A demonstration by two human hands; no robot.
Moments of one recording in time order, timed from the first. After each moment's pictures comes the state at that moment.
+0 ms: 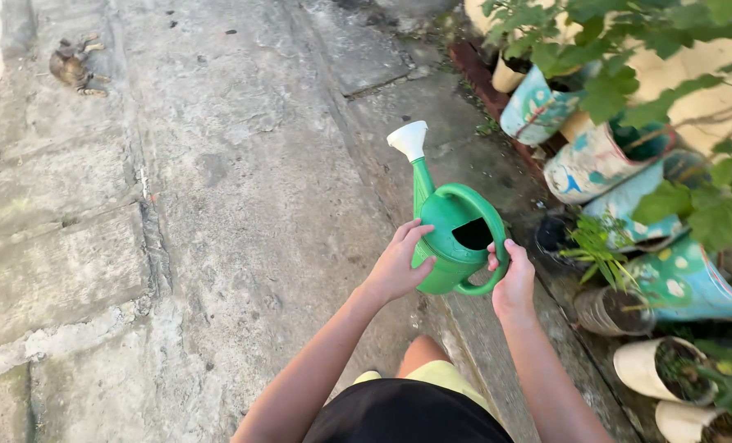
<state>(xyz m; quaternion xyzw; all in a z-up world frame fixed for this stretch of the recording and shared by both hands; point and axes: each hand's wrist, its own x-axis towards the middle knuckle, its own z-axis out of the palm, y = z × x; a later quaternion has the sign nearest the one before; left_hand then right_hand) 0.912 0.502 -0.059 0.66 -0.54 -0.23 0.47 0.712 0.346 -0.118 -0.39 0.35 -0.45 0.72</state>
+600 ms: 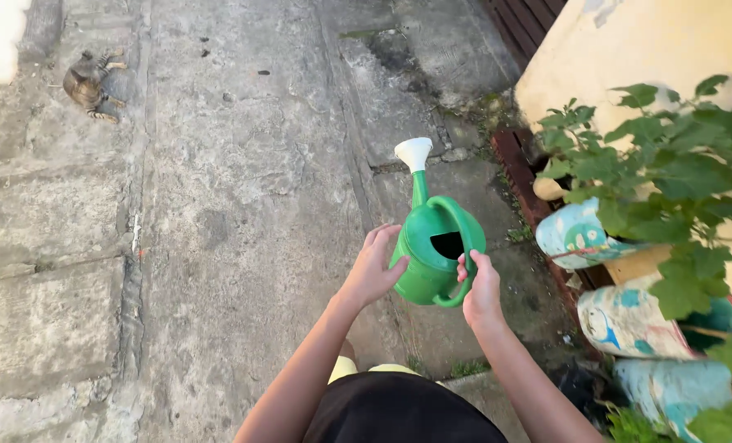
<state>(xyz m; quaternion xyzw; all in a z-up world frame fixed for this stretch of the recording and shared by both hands) 1.327 0.209 -0.068 0.71 -0.43 -0.17 0.53 1.161 0.029 -0.119 -0.42 0.37 -0.33 0.76</state>
